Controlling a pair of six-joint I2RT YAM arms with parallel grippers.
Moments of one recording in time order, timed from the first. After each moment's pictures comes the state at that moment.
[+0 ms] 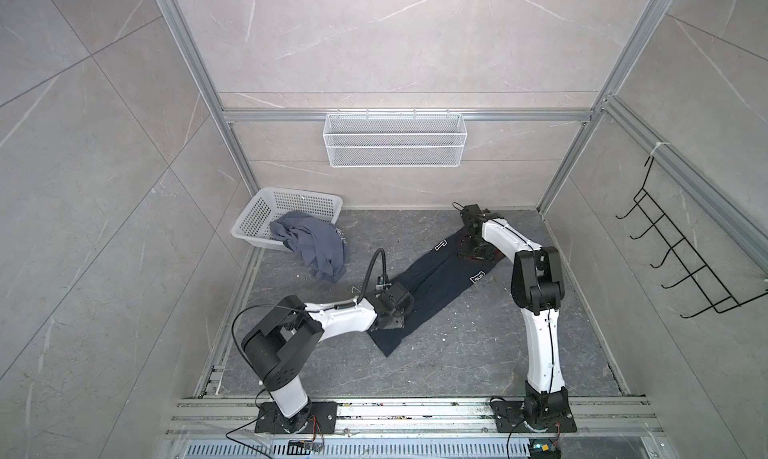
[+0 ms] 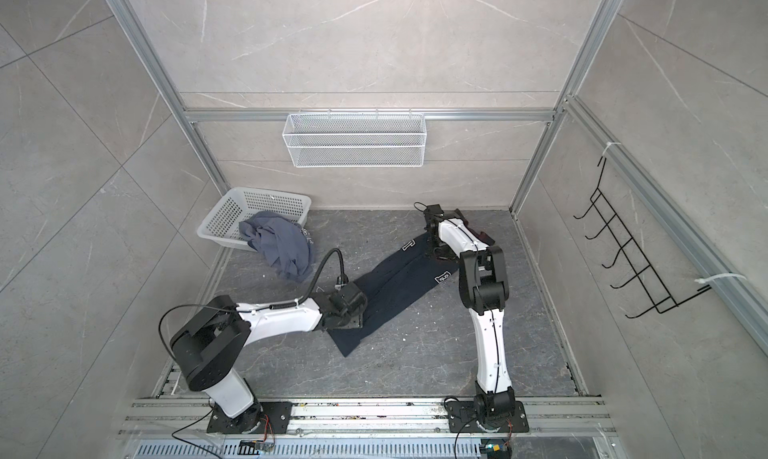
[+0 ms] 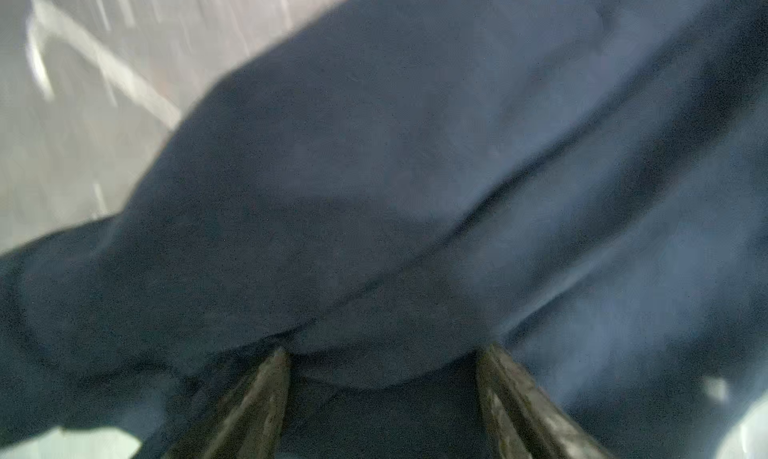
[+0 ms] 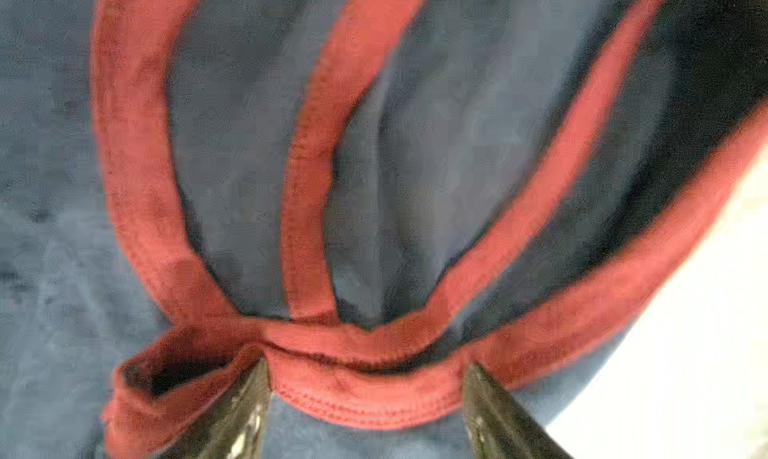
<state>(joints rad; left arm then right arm) -0.95 1.67 0.89 -0.45 -0.27 -0.87 0.23 2.35 1.97 -0.99 0.25 0.41</state>
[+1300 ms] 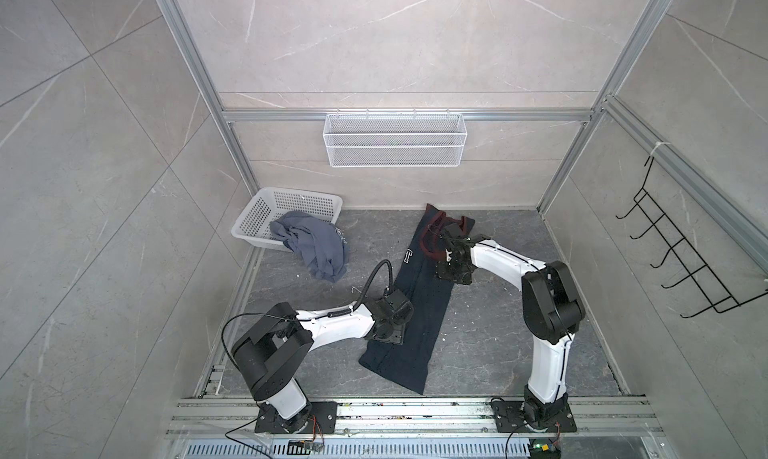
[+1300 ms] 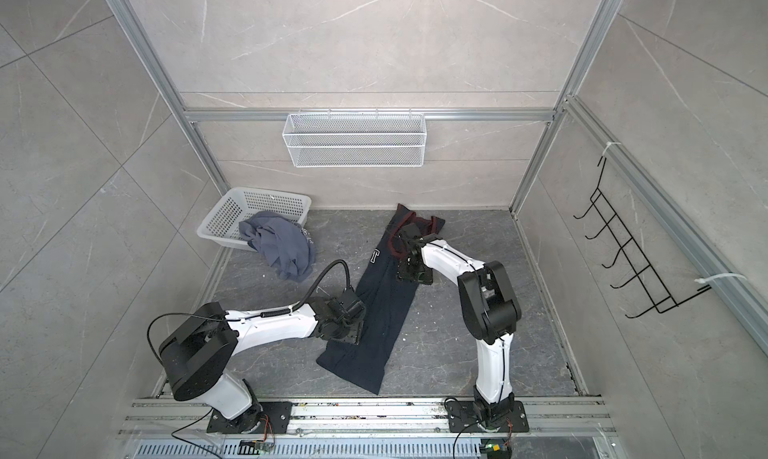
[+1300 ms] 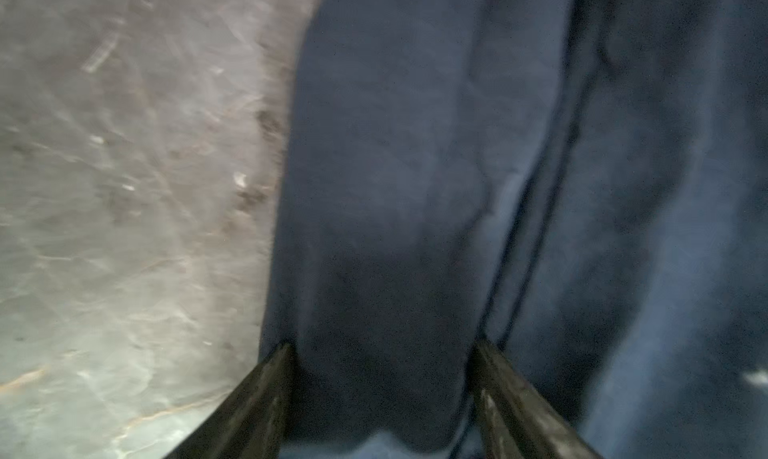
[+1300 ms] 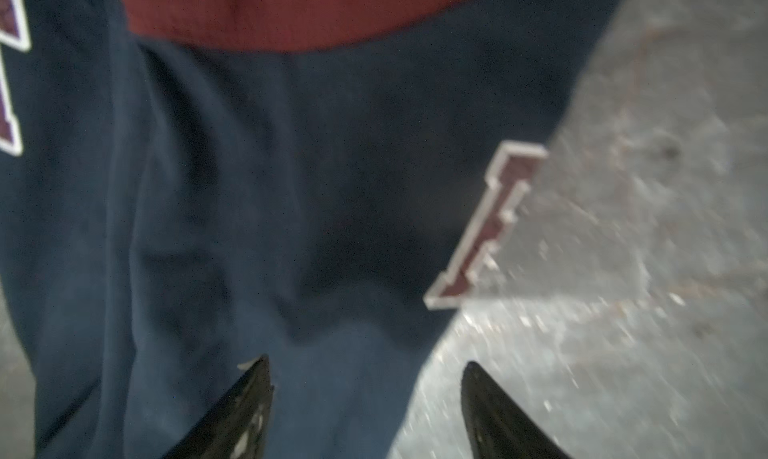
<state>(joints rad) -0.94 1.63 0.89 -0.55 -0.10 -0.71 0.43 2.05 1.53 -0.80 0.00 0.48</state>
